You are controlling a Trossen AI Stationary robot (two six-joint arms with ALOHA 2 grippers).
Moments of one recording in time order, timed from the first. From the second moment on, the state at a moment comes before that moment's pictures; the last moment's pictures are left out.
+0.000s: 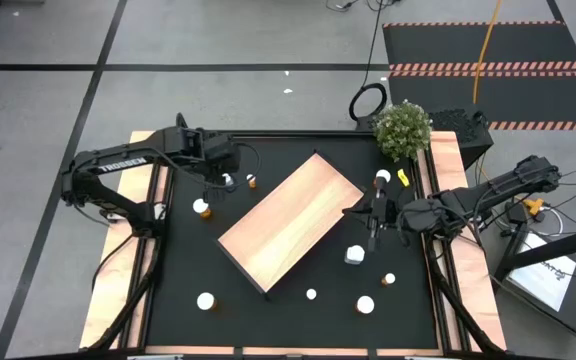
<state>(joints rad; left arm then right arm) 0.22 1.39 1.47 -1.35 -0.24 0.19 0.37 0.93 0.74 -0.16 0.55 0.09</state>
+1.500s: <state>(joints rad) -0.21 1.40 1.55 -0.99 -0.23 0.53 0.23 1.56 0.96 0.46 0.29 0.04</state>
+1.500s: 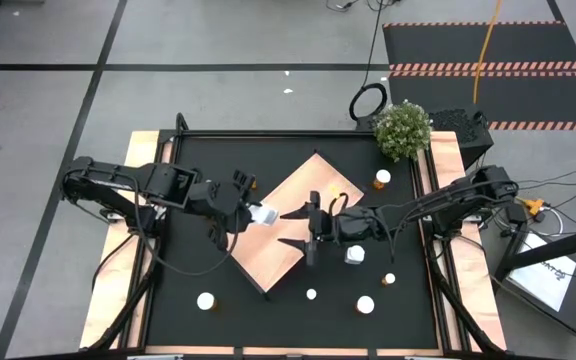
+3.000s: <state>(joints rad) -0.25 1.51 1.55 -0.70 -0.26 0.26 0.28 1.55 0.96 0.44 0.43 -0.15</state>
